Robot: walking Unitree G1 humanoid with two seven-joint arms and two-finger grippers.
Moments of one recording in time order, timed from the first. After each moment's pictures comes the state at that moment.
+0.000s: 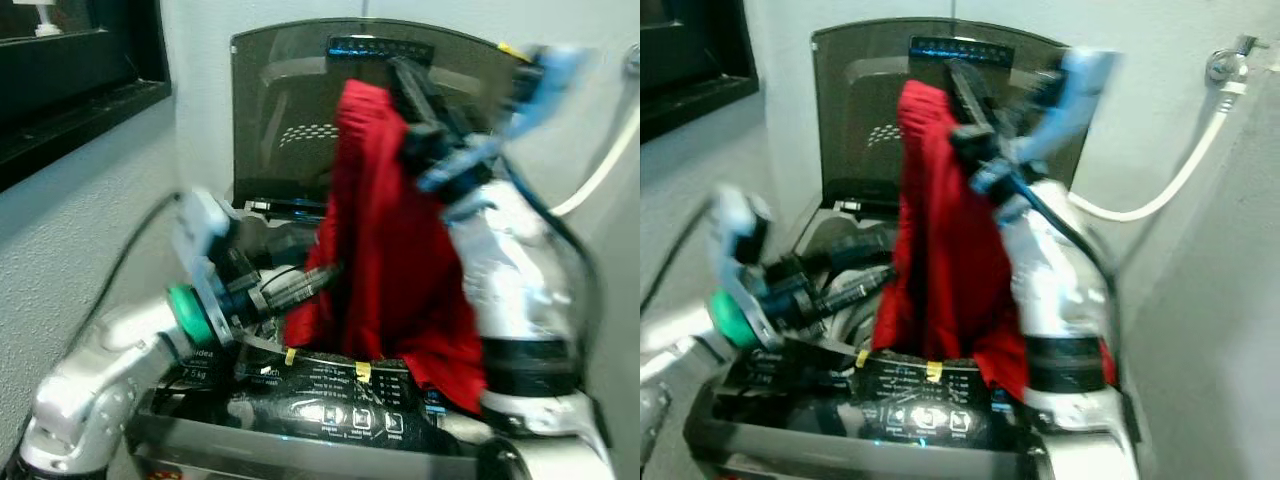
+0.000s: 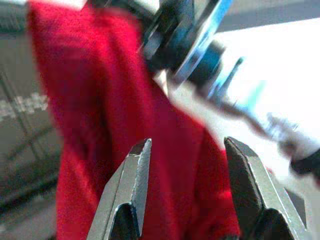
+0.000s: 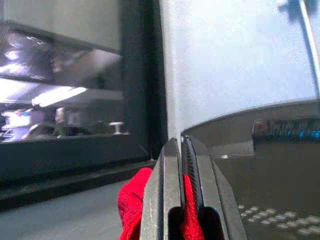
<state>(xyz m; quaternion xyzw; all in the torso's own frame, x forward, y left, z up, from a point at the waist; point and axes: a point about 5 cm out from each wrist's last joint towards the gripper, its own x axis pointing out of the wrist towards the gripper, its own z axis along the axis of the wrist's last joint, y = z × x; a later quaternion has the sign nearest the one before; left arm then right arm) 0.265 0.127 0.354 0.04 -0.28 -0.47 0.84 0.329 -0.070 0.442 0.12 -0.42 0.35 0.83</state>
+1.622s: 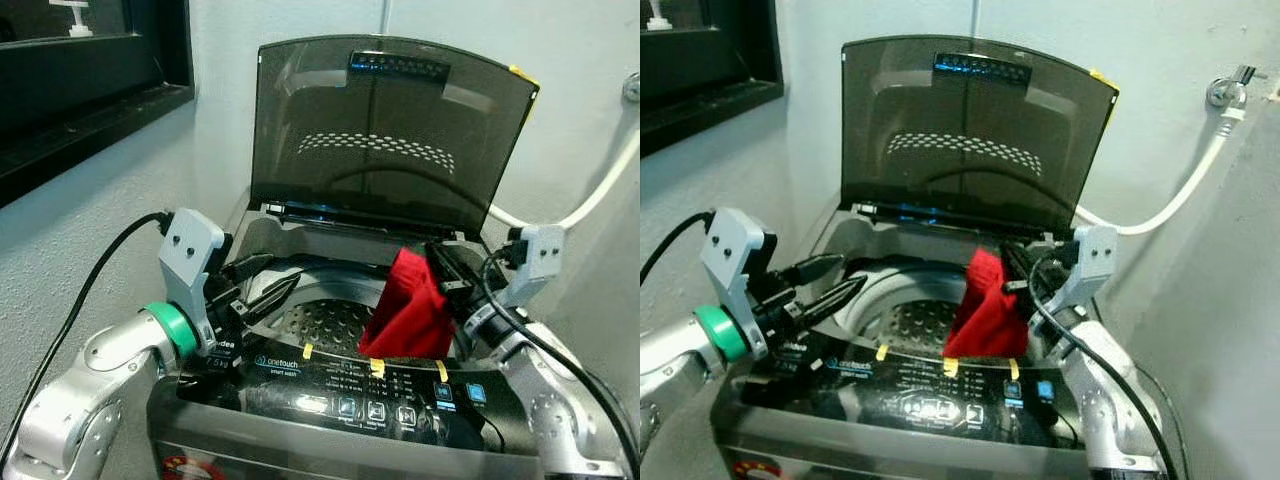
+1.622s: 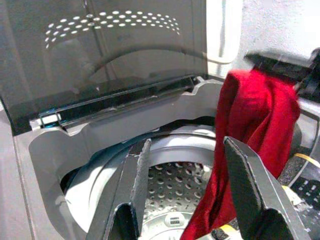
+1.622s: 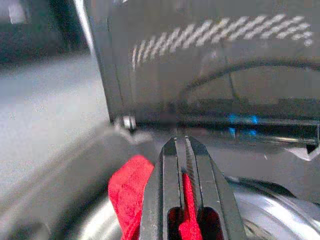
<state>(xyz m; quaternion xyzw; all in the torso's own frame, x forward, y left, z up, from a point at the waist) 0.288 0.146 0.311 0.08 -0.17 -0.33 0.93 0.332 -0.177 0.297 0.17 -0.25 0.21 0.93</state>
